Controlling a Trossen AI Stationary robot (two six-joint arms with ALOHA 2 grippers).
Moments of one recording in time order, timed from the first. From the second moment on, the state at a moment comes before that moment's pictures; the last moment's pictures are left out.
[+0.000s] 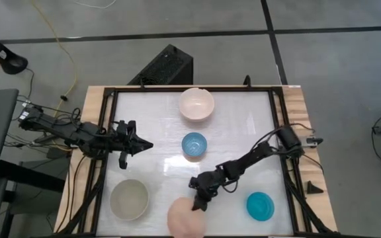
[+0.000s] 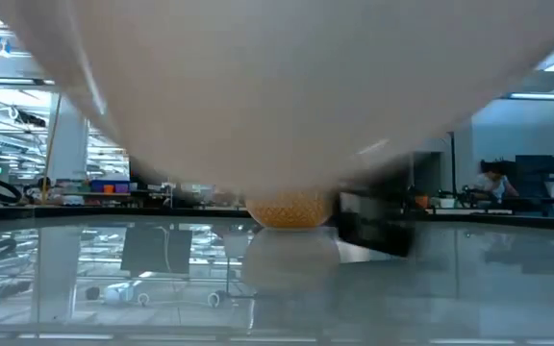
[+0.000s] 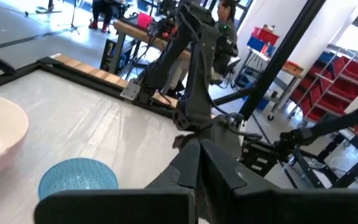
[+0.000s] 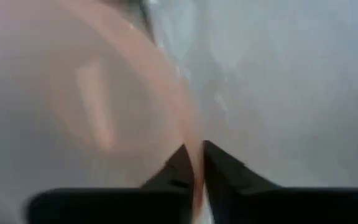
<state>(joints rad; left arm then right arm) -0.34 0.71 0.65 0.06 -0.31 -0.41 0.37 2.04 1.08 0.48 -0.40 1.11</state>
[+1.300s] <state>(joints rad) -0.34 0.60 0.65 -0.18 -0.32 -0.58 -0.60 1.63 1.38 -0.40 -0.19 0.28</state>
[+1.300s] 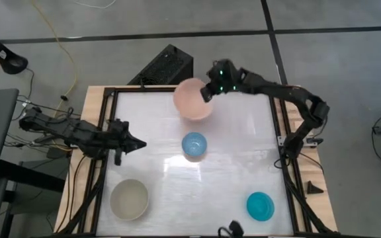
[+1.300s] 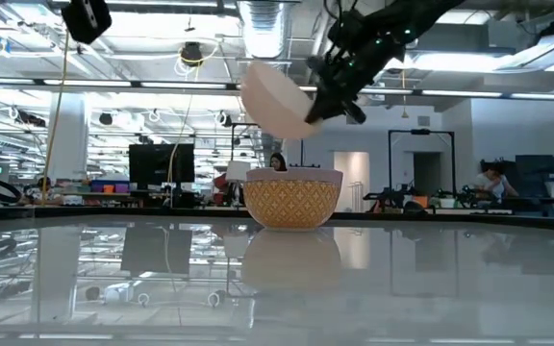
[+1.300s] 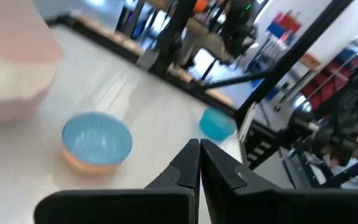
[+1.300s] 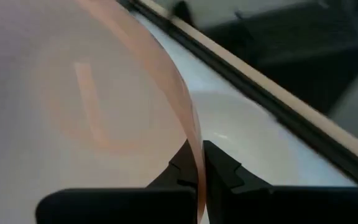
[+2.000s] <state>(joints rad) -0.34 0.83 0.65 -0.03 -0.41 -0.70 -0.70 2.15 1.97 -1.04 -0.23 -0.09</state>
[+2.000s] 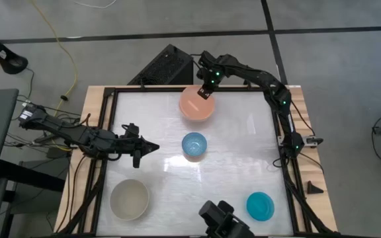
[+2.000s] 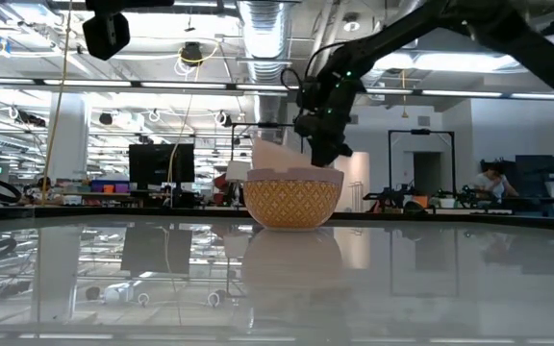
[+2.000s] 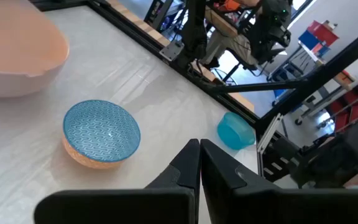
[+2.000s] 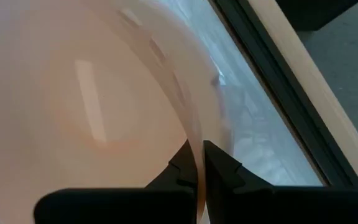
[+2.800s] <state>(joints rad) -0.34 0.85 0.66 -0.49 -0.12 -0.75 -0.64 1.86 2.01 -1.05 -0.33 -0.02</state>
